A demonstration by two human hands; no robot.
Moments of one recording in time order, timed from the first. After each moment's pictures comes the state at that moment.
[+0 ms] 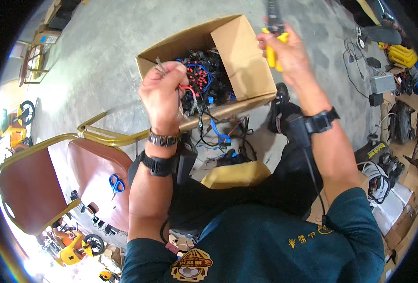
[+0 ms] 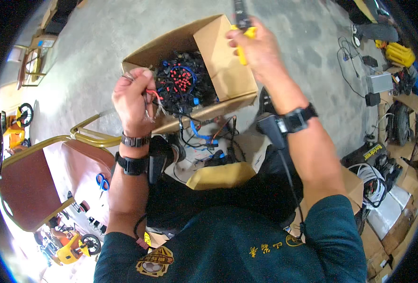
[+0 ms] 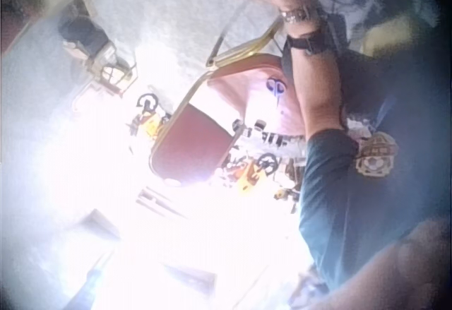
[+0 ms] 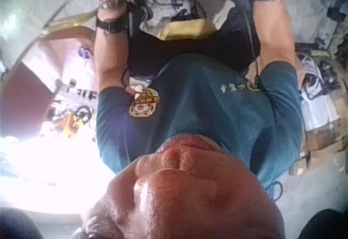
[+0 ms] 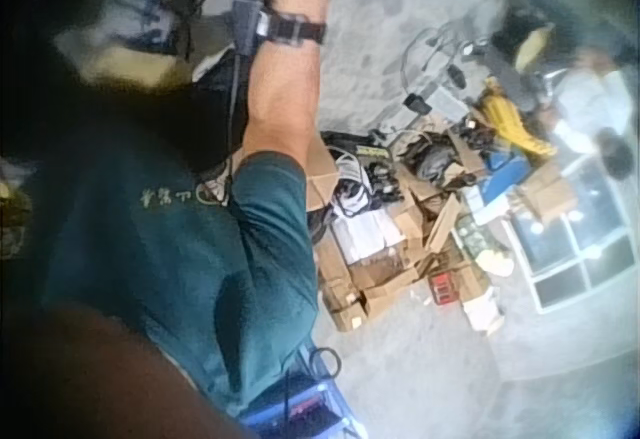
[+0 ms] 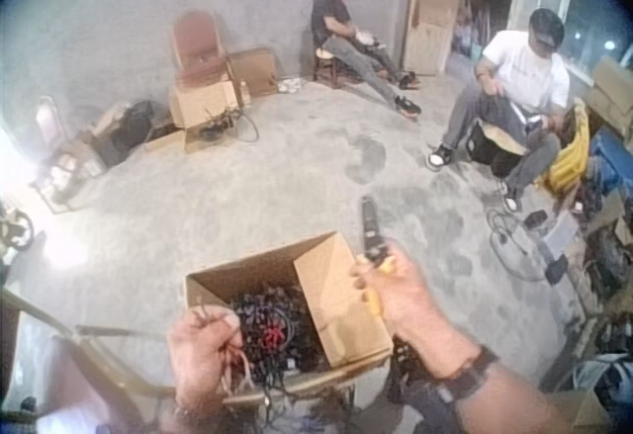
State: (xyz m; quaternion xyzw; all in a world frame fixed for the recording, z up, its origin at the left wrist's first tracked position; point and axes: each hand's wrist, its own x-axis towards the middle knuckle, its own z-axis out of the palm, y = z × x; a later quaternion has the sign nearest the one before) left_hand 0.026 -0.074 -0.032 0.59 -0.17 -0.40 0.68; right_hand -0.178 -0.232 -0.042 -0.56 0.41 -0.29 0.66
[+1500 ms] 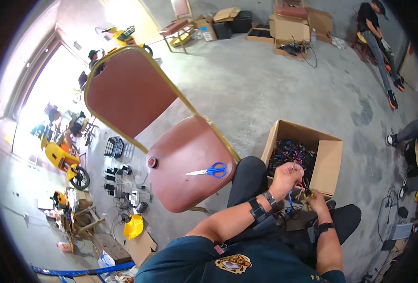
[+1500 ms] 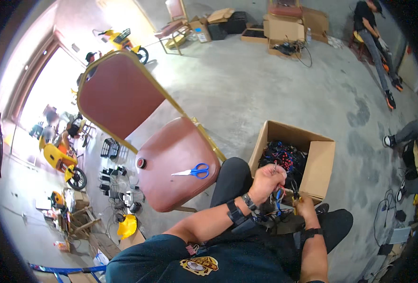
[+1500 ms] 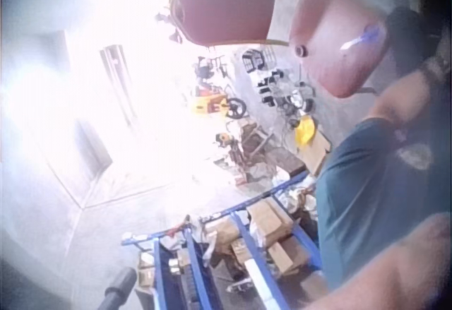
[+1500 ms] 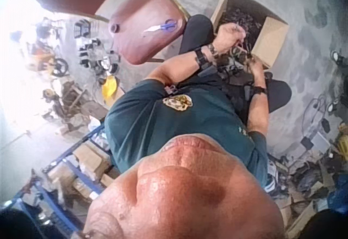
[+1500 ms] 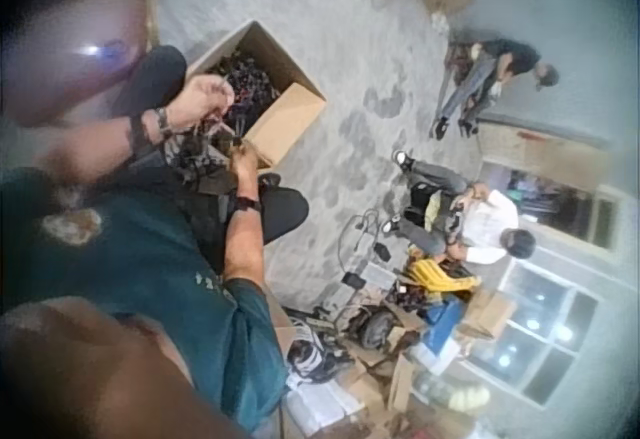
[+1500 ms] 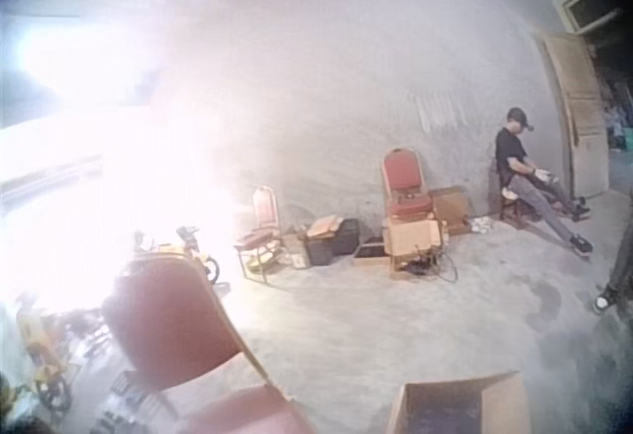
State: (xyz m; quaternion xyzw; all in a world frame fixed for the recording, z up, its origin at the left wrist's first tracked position) left_hand -0.025 0.028 -0.005 0.48 -0.09 -0.43 0.76; right_hand -0.203 -0.110 -0.143 -0.74 0.39 0.03 0.55
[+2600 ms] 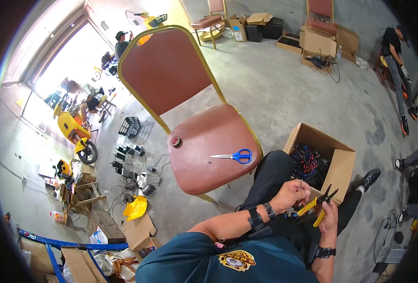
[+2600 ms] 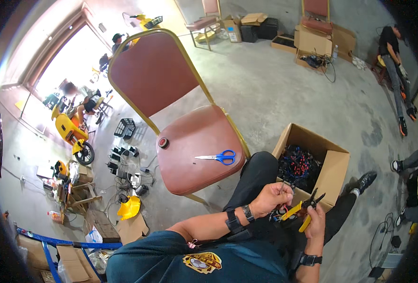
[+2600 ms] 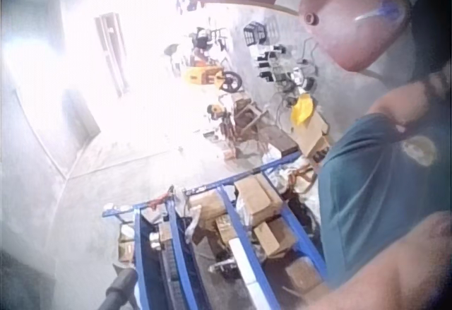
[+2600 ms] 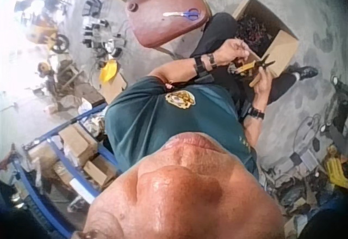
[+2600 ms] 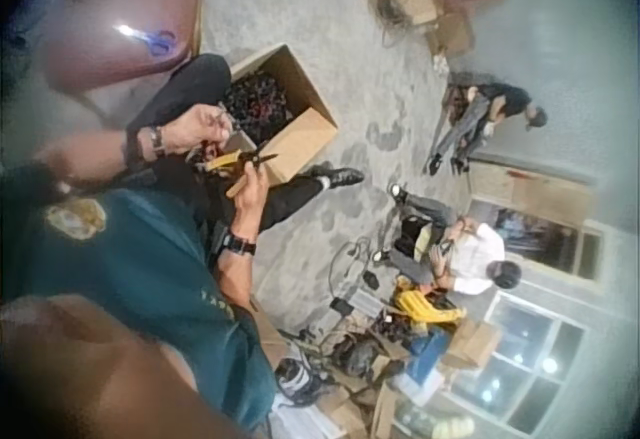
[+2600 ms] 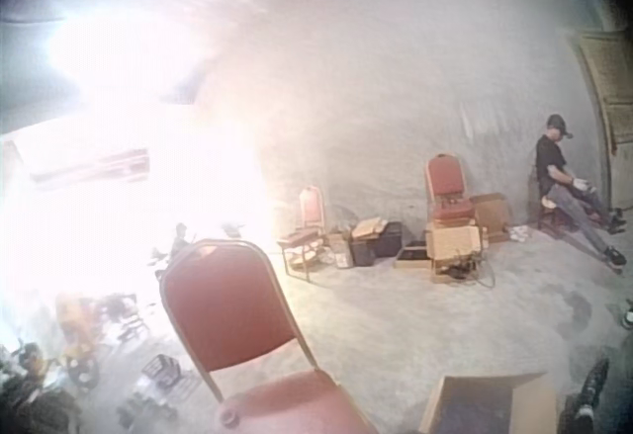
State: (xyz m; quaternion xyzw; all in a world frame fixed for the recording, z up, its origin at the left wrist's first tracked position) left_hand -0.062 0.114 -0.007 0.43 -0.17 -0.49 0.74; right_hand -0.214 -0.023 -0.015 -0.43 0.30 -0.19 0.83
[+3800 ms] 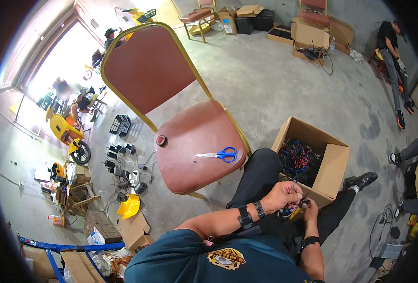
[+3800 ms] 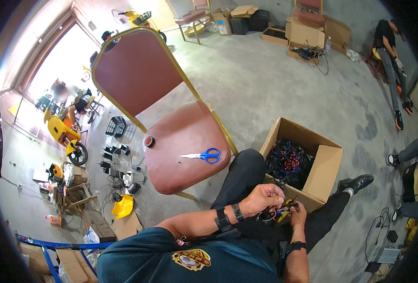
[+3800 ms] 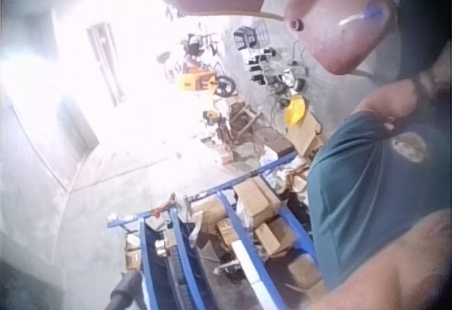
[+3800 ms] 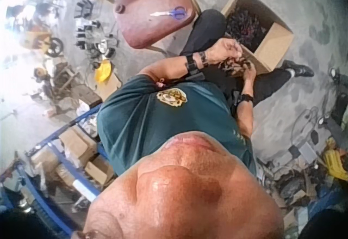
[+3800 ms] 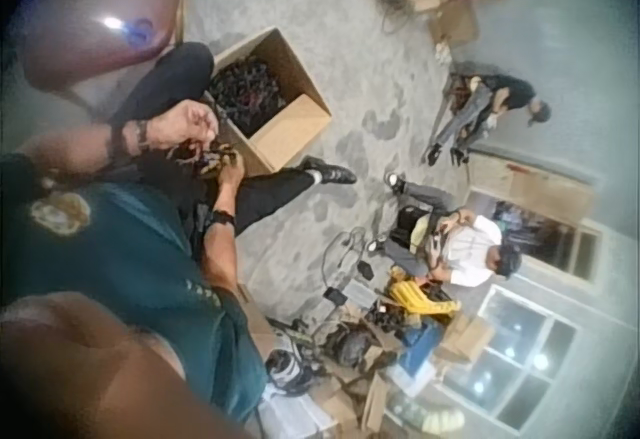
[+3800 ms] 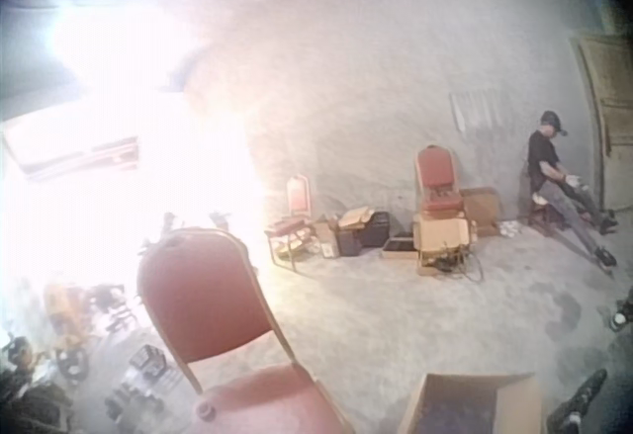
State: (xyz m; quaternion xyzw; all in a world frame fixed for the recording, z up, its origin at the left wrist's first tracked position) left_hand -0.060 0.095 -0.014 0.45 -0.16 -0.54 0.69; right_hand -0.233 -0.071 -0.202 -0.64 0.46 -0.07 0.62
